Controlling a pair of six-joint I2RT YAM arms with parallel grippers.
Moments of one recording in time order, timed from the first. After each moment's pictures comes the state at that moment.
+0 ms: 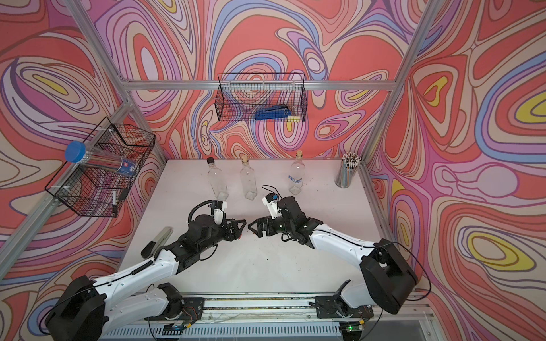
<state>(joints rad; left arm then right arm) -0.64 1.07 0.46 0.18 0.05 -0.58 0.68 1.44 0.82 -0.02 -0.38 0.45</state>
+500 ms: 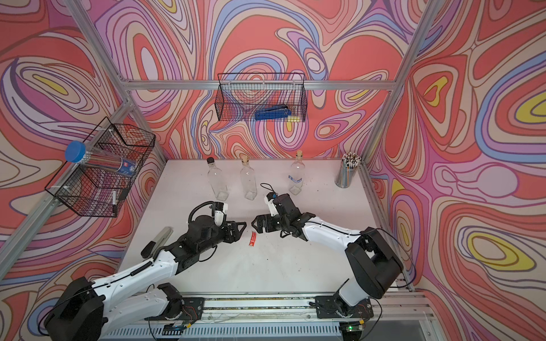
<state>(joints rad) -0.65 1.08 0.46 0.16 0.08 -0.58 0.66 1.55 0.89 -0.09 -0.29 0.46</state>
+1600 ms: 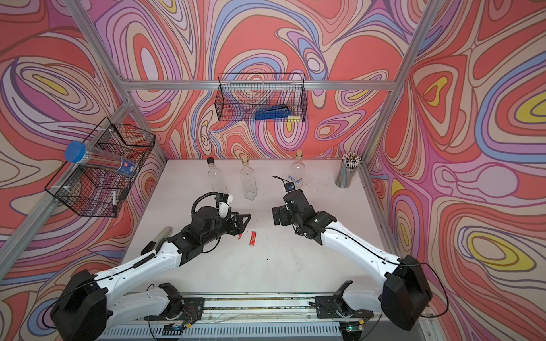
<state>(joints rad) -0.65 1.14 0.60 0.13 0.07 -0.50 0.65 1.28 0.96 -0.40 0.21 0.30</state>
